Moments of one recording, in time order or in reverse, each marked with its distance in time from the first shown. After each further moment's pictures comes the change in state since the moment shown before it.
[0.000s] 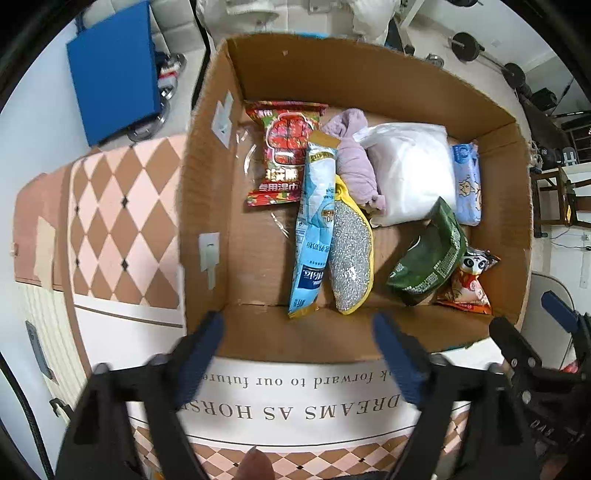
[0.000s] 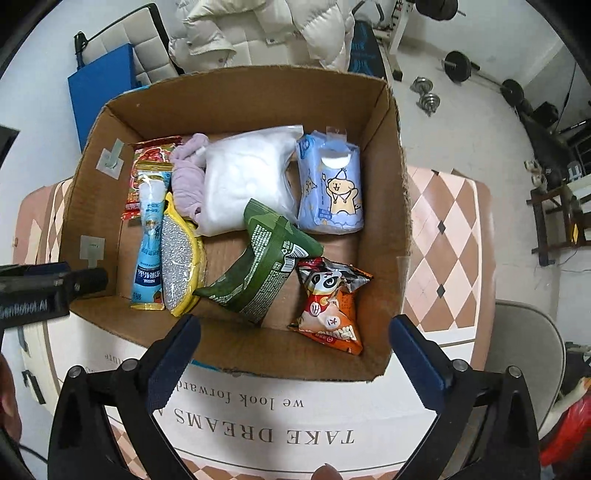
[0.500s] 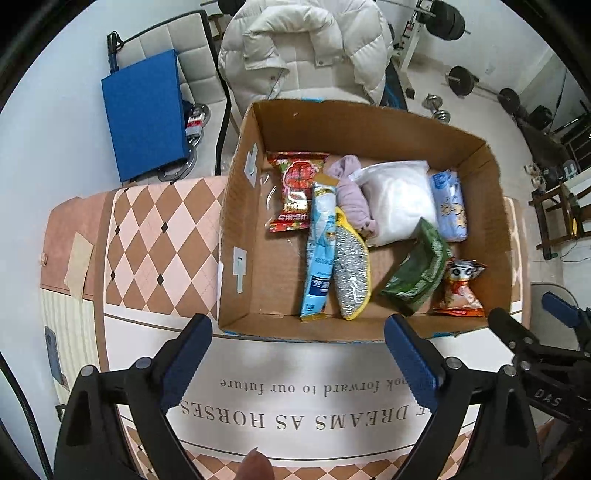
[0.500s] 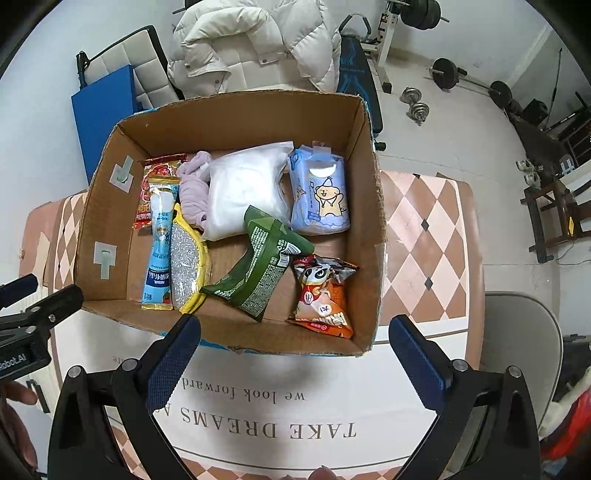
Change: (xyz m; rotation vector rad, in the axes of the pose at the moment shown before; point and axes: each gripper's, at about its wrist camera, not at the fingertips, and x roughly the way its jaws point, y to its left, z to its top) left arm -0.051 -0.008 -0.029 0.015 -0.210 0.060; right arm -0.028 -0.008 -0.020 0.044 -0.068 0.003
